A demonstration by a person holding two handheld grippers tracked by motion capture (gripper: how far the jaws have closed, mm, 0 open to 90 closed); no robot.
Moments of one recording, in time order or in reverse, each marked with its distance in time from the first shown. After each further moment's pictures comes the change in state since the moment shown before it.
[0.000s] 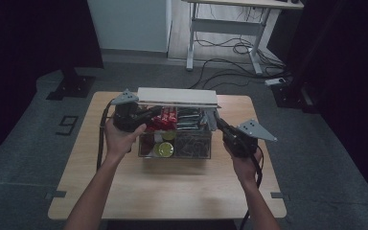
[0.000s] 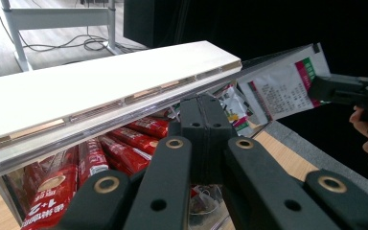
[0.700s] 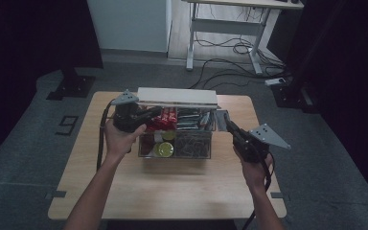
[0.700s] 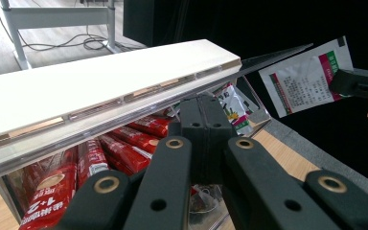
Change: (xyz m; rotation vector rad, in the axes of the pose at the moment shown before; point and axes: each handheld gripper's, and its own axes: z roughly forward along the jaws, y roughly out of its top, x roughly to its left) left arm 0.000 -0.001 0.000 0.003 -0.001 -0.001; right arm -0.013 -0.004 -0.025 -0.035 -0.031 0.017
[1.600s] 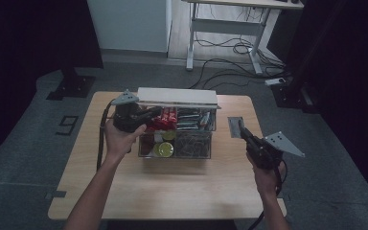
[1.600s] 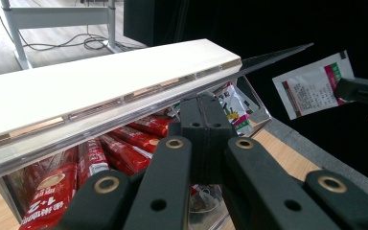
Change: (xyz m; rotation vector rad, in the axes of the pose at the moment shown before) left arm 0.000 0.000 0.000 0.002 0.002 0.004; right arm -0.029 -0.022 -0.022 0.025 -0.066 0.040
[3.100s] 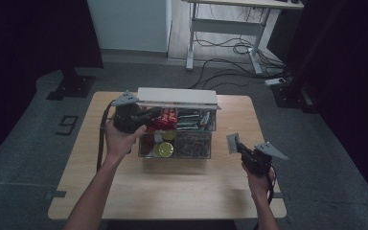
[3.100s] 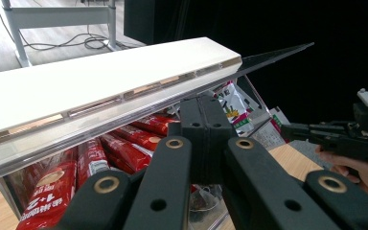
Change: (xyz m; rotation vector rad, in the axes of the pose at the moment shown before) left arm -0.001 -0.002 0.000 0.002 0.003 0.000; right arm -0.029 -0.084 0.035 0.194 -0.050 0.110
